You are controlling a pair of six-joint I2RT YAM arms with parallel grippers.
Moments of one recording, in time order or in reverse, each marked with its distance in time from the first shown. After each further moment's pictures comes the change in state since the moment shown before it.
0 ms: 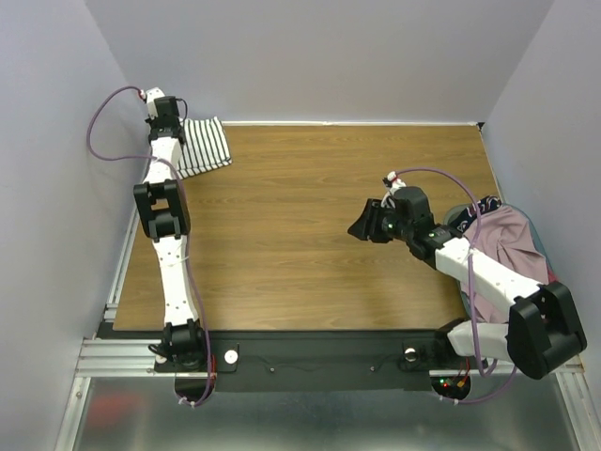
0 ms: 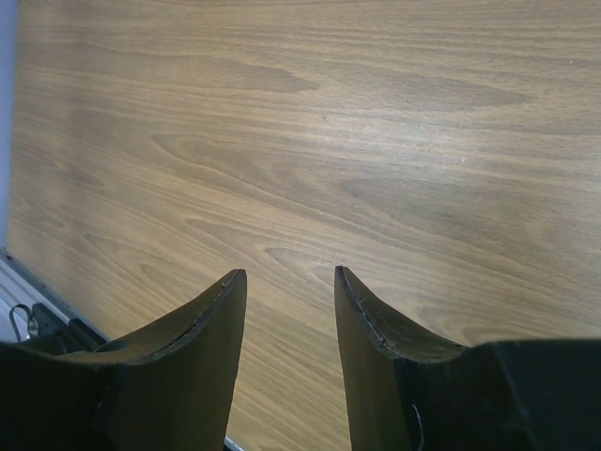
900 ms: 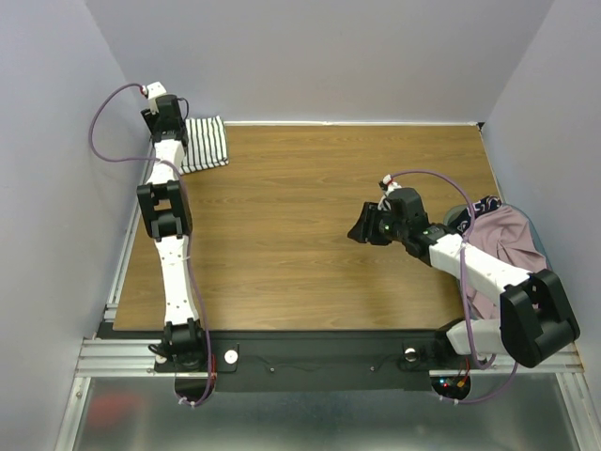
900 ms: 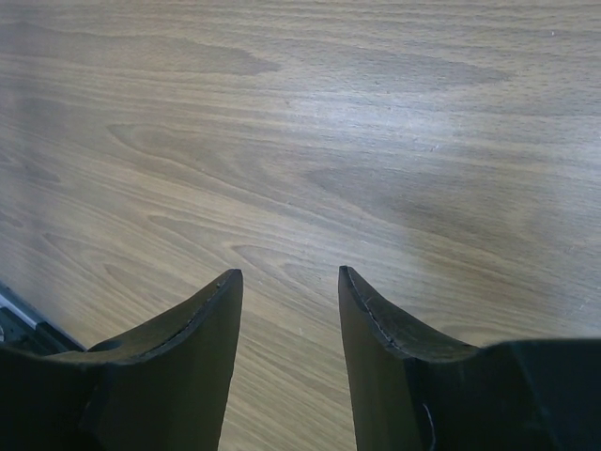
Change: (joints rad) left arm -0.001 0.052 0.036 0.181 -0.018 0.054; right arm 0.000 0.078 0.000 -0.007 0.022 -0.021
